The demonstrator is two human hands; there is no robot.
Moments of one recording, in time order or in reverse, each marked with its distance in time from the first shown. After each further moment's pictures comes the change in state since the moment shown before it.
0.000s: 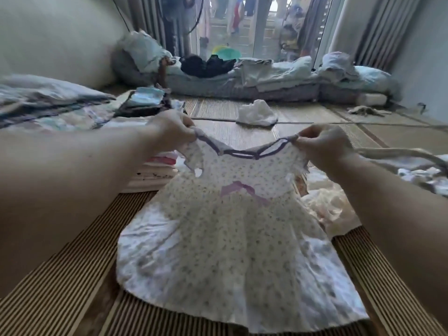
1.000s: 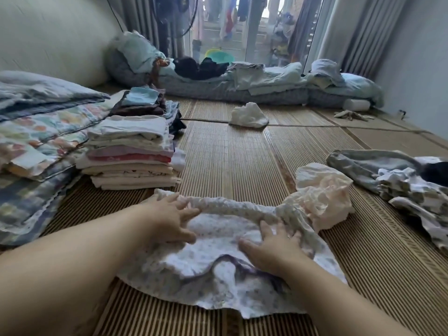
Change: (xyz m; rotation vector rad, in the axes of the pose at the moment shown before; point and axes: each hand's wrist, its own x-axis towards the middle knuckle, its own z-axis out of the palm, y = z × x) left_hand -0.082 -0.093 0.098 0.813 -0.658 0.202; right_hand -0.147 0.064 0.079 -0.662 -0.640 0.423
